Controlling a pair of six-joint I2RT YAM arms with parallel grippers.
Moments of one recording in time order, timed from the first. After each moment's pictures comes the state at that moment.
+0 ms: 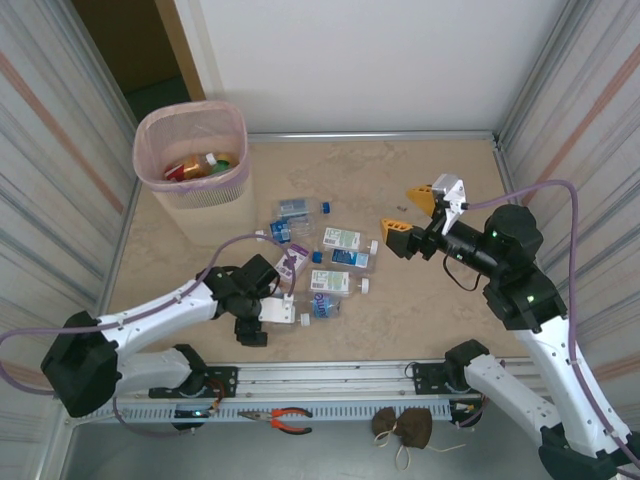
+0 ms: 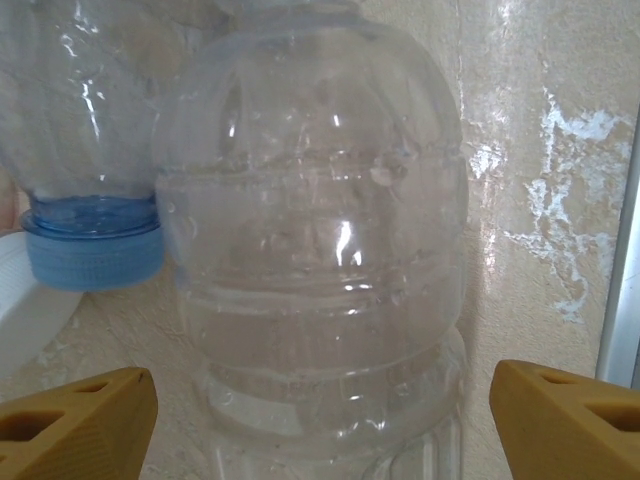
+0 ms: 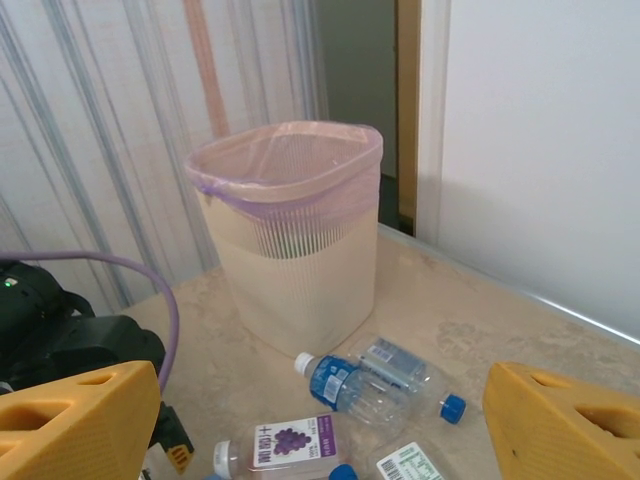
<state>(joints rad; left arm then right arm) -0.81 1.17 0.66 -0.83 0.08 0.80 0.43 0.71 1.03 -0.37 -0.45 0.07</state>
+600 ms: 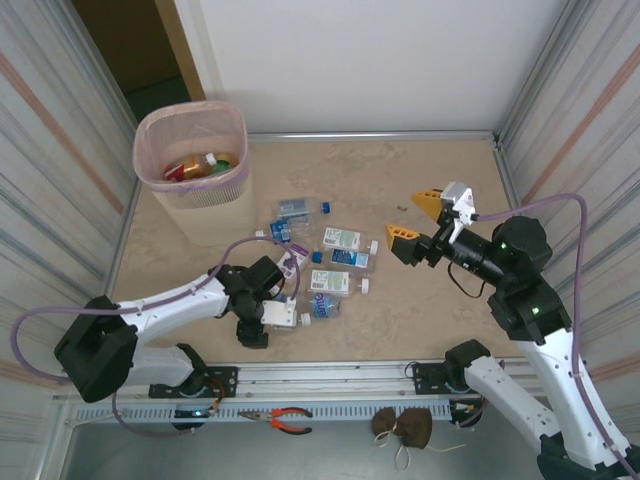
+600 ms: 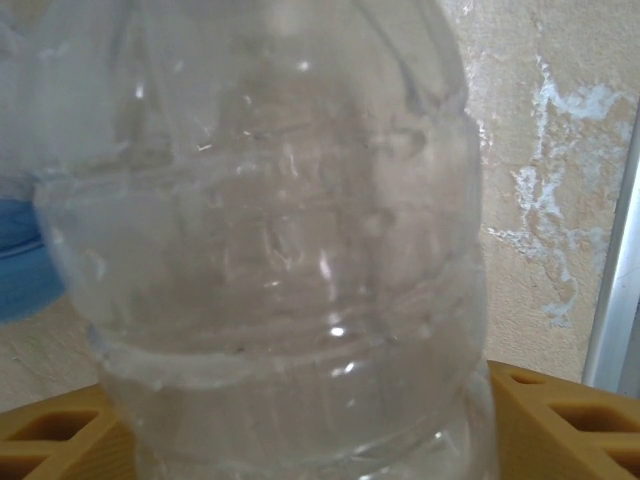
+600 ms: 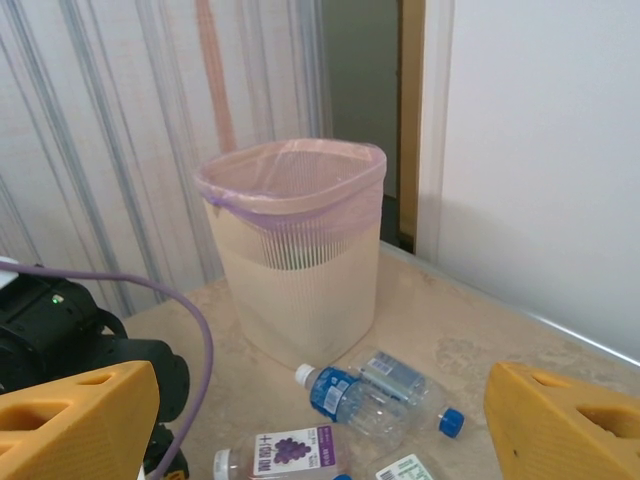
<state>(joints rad) -0.81 1.27 0.66 -0.83 0.11 0.80 0.40 0.64 0.99 -0.35 -0.48 0.07</state>
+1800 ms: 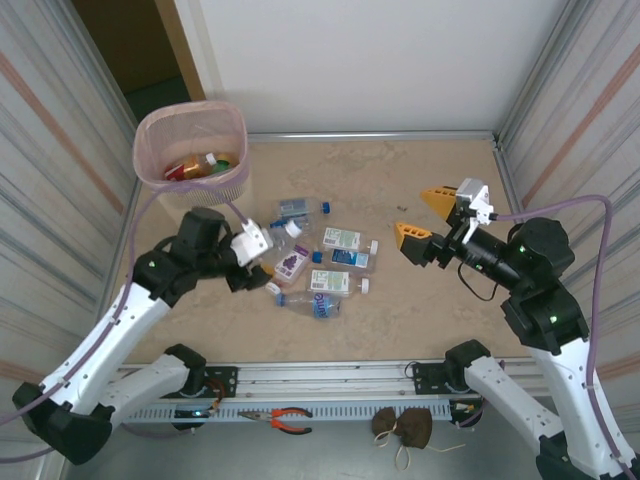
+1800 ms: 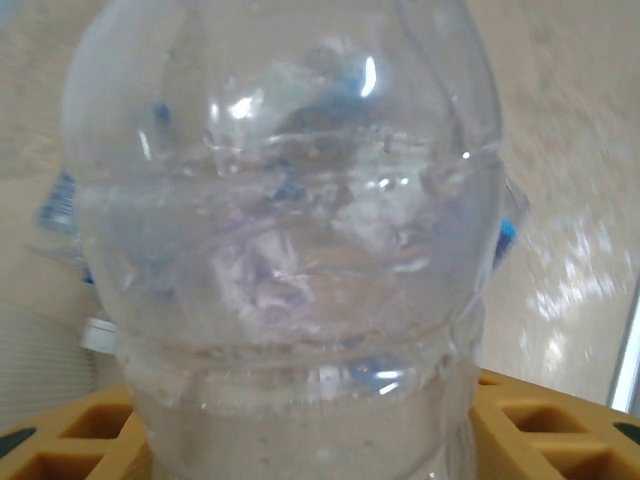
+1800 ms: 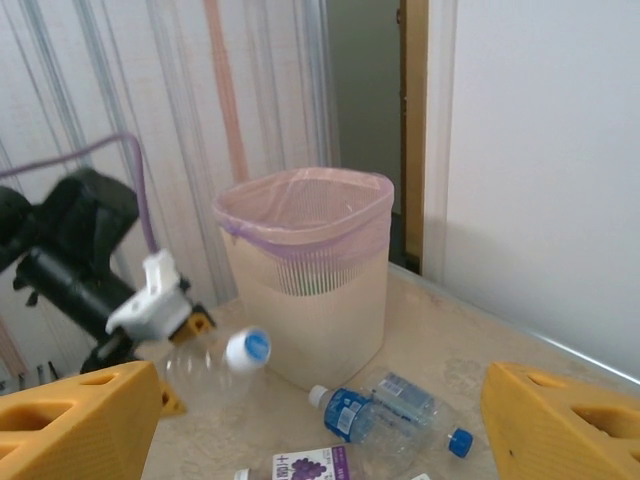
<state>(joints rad) -0.50 0.94 1.02 -0.82 0.32 0.46 0.40 0.66 1.11 -0.43 -0.49 0.10</state>
